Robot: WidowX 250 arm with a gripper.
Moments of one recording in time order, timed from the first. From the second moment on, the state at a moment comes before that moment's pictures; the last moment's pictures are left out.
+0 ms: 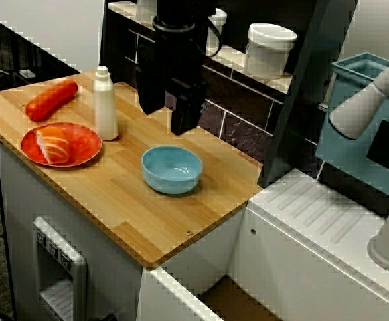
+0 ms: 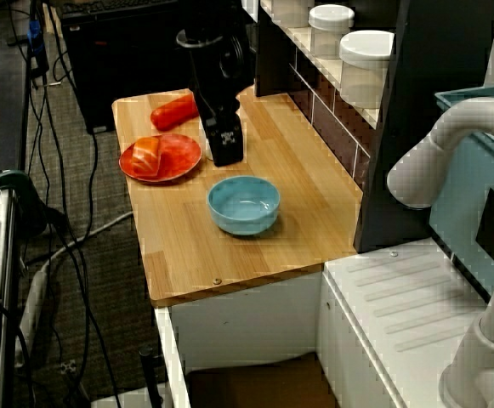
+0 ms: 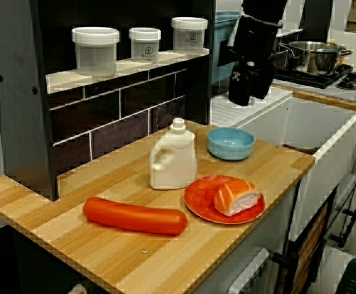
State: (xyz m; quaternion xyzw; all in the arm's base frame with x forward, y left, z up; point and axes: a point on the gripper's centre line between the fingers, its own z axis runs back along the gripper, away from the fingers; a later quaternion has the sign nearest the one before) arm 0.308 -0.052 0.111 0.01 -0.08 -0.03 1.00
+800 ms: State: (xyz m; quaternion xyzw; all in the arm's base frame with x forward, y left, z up) arm 0.314 -0.071 0.069 0.01 -0.08 -0.03 1.00
